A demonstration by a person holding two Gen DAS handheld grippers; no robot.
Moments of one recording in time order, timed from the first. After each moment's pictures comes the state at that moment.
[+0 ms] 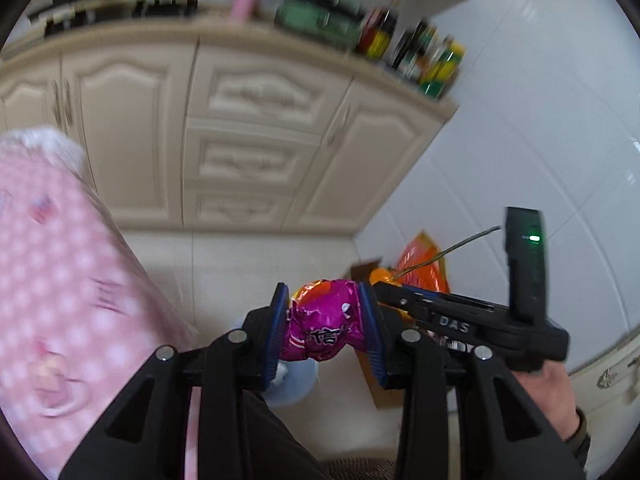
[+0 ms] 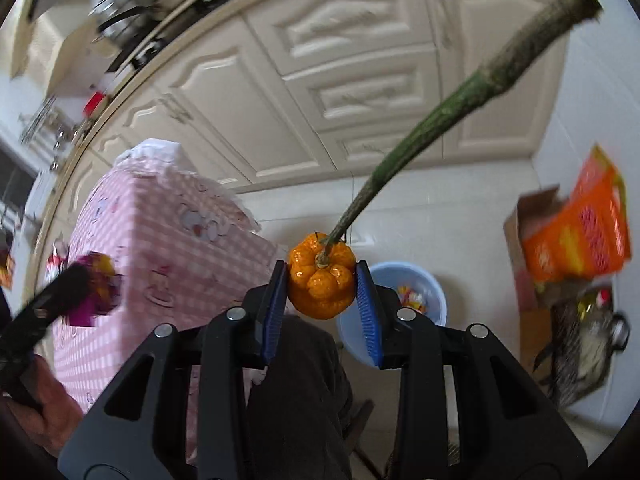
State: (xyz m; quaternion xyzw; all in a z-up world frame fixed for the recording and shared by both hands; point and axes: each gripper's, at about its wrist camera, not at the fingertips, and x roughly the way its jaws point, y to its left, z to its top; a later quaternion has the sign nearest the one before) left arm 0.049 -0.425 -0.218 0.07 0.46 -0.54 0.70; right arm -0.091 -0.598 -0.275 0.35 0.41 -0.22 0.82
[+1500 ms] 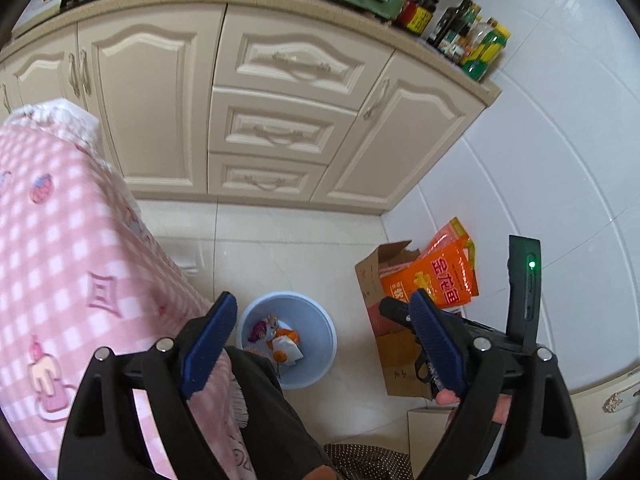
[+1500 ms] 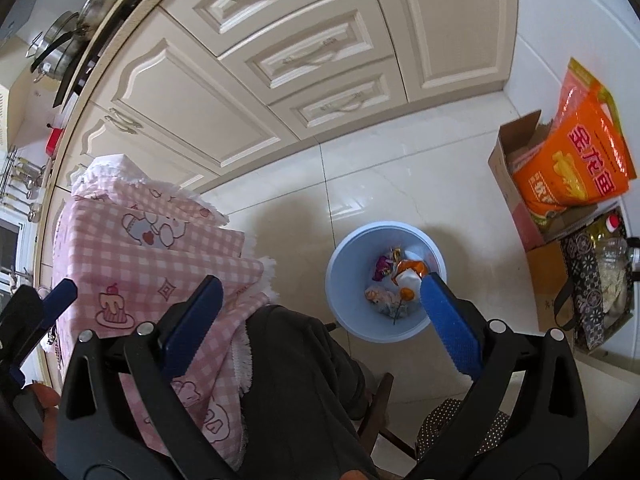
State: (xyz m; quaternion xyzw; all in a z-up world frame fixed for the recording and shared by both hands) left arm 0.068 -0.431 -0.220 0.09 0.49 -0.48 0.72; right arm -0.087 -0.610 -0.314 0.41 0.42 -0.26 0.76
